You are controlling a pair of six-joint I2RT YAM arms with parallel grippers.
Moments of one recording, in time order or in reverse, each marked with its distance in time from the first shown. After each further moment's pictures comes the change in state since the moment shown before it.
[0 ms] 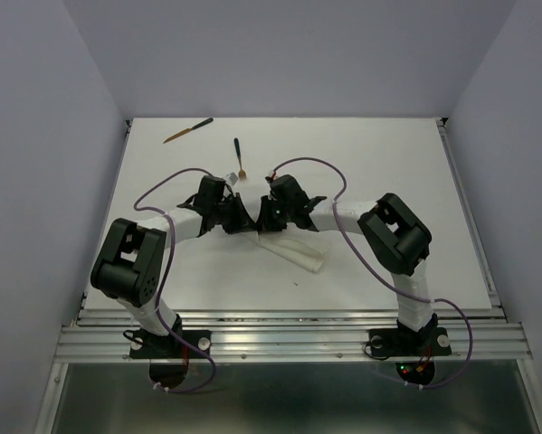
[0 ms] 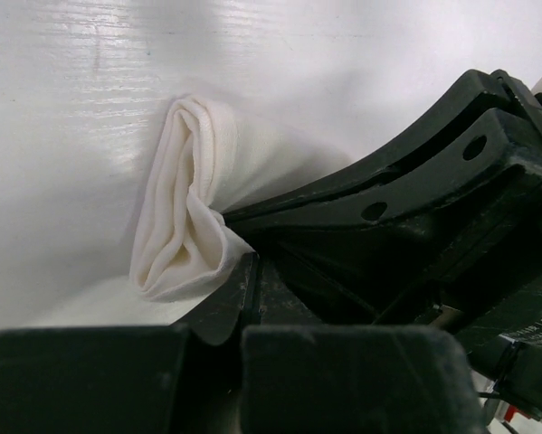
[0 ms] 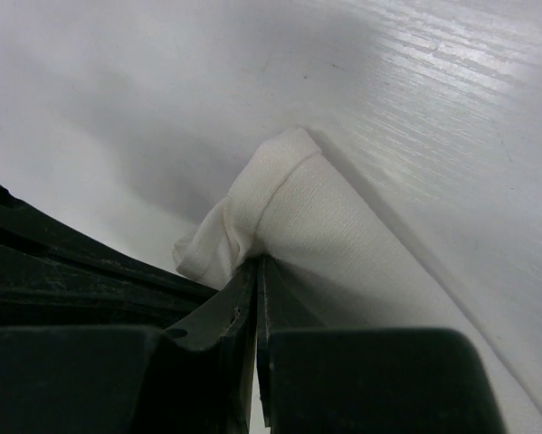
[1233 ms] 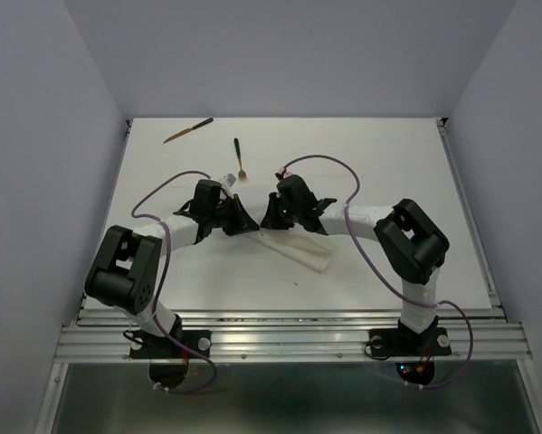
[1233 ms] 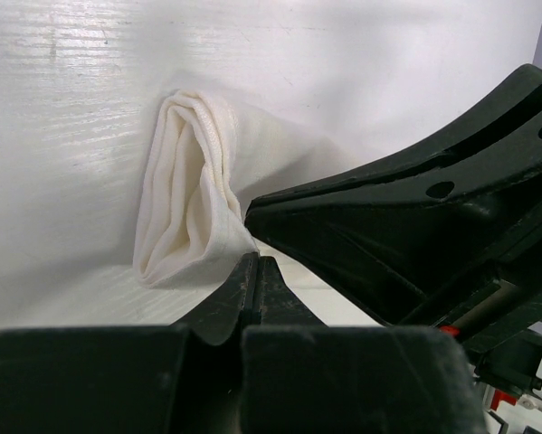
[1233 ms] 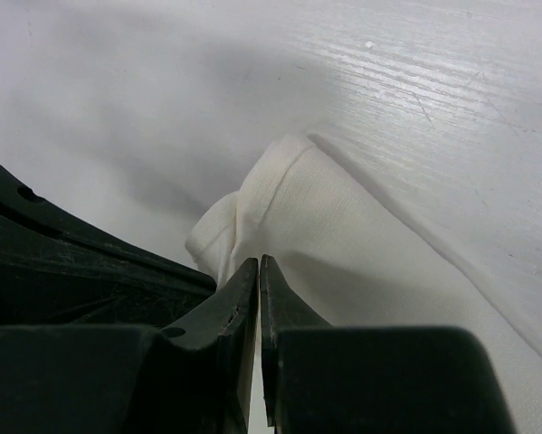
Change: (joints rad) left arm 0.011 -0.058 -0.091 0.131 0.056 -0.034; right arm 0.005 -0.137 -0.094 0.006 0.081 0.032
